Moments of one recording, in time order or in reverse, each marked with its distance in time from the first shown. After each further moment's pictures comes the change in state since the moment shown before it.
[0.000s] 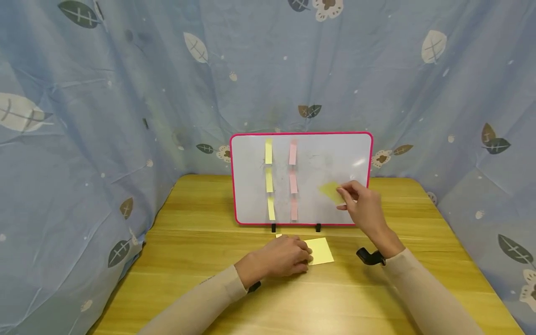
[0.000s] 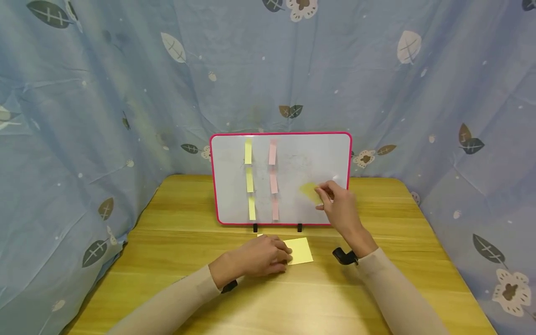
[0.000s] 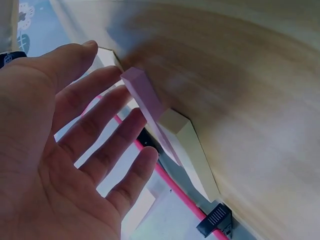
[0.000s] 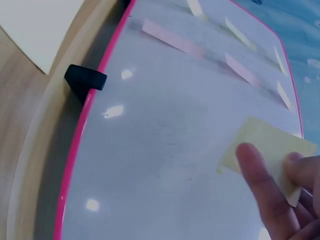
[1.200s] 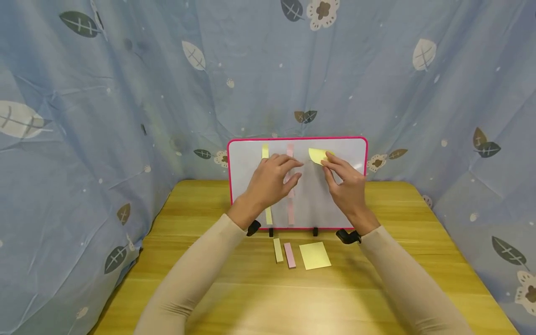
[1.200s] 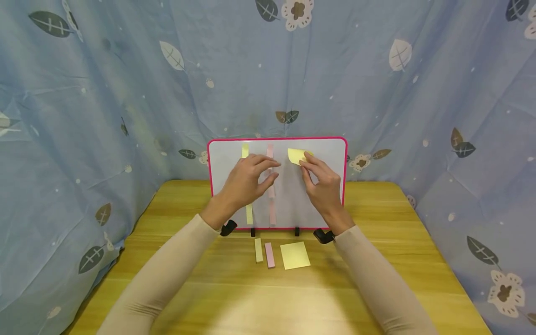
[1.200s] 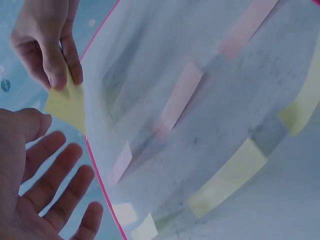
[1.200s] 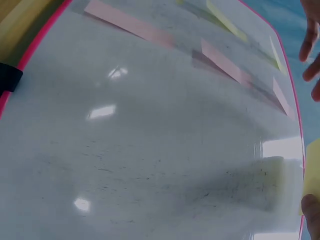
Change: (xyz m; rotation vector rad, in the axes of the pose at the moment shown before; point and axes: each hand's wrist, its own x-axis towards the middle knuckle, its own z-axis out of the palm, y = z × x) left_hand 0.038 -0.083 -0.141 0.033 0.709 -0.260; right_hand 0.063 -0.011 0.024 -0.059 0.334 -0.331
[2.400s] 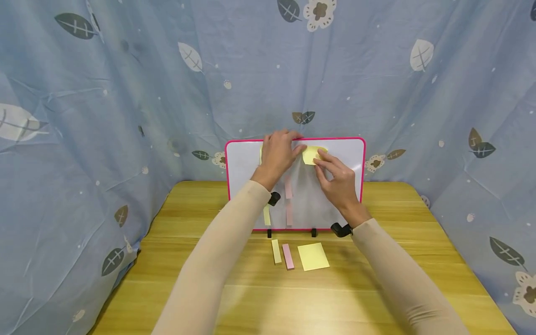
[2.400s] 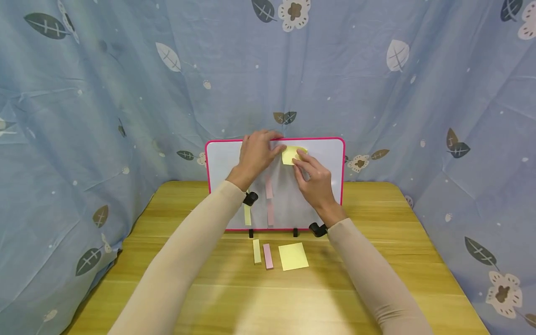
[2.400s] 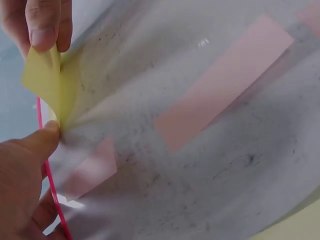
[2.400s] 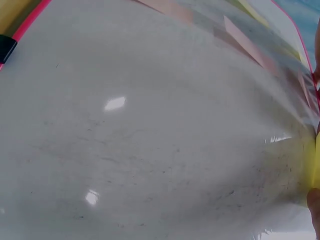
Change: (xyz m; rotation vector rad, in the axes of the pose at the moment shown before) left_hand 0.090 -0.020 0.031 0.075 -0.085 -0.389; right_hand 0.009 0.017 0.019 -0.047 -0.077 -0.041
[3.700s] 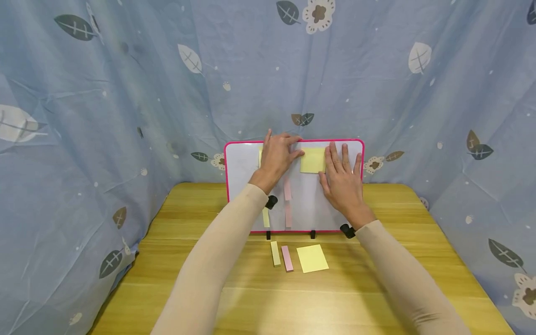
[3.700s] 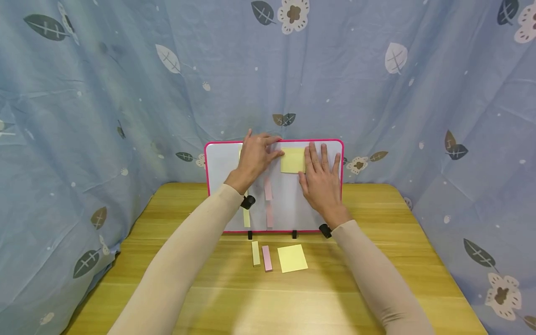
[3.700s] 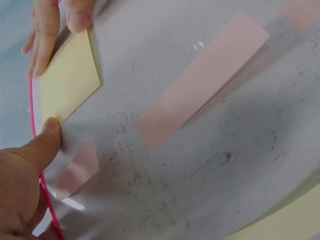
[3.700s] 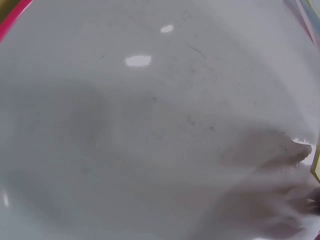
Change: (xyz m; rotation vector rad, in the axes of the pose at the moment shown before) left_hand 0.011 -0.019 0.024 -0.126 0.021 0.019; right_hand -0.010 0.017 -0.016 -0.536 -0.446 0.116
